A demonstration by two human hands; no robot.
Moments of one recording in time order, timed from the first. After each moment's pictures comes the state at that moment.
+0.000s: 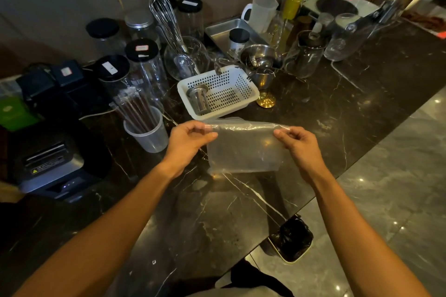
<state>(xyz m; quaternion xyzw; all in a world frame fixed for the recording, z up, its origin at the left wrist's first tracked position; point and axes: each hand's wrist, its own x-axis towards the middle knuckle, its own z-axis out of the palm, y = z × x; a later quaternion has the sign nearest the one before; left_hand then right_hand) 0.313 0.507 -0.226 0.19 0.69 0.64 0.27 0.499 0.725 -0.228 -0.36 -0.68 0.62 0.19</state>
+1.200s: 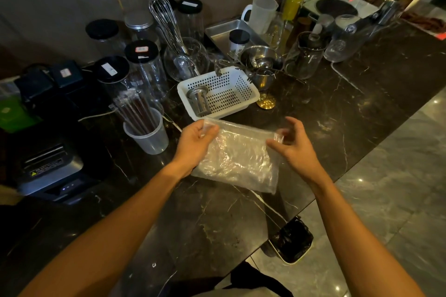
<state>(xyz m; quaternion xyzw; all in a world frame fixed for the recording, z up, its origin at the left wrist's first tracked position) 0.315 0.523 -0.236 0.20 0.69 0.64 0.28 0.496 0.723 -0.227 -0.35 -0.75 0.55 0.13</state>
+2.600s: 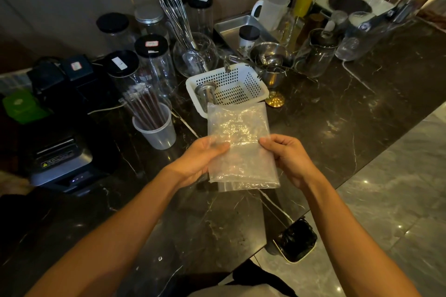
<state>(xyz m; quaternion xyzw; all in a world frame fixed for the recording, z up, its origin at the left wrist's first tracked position) 0.323 0.496 -0.238 0.10 0.57 0.63 0.53 0.477 0.697 -0.244 -0.29 -0.60 0.75 0.05</state>
